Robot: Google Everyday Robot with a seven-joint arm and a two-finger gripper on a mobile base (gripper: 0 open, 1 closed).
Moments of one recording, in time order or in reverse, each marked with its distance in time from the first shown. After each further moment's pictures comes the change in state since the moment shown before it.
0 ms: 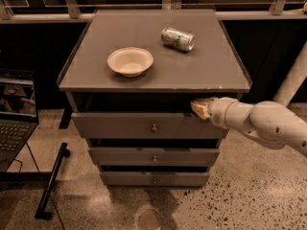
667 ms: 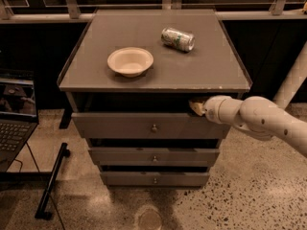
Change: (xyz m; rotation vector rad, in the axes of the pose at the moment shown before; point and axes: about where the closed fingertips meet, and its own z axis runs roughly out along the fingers) arm 0.014 -0.027 0.040 0.025 0.039 0.030
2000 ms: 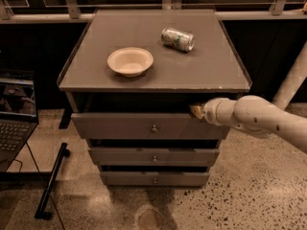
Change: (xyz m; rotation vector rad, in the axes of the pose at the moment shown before) arm 0.027 -0.006 0.005 0.048 0.122 0.011
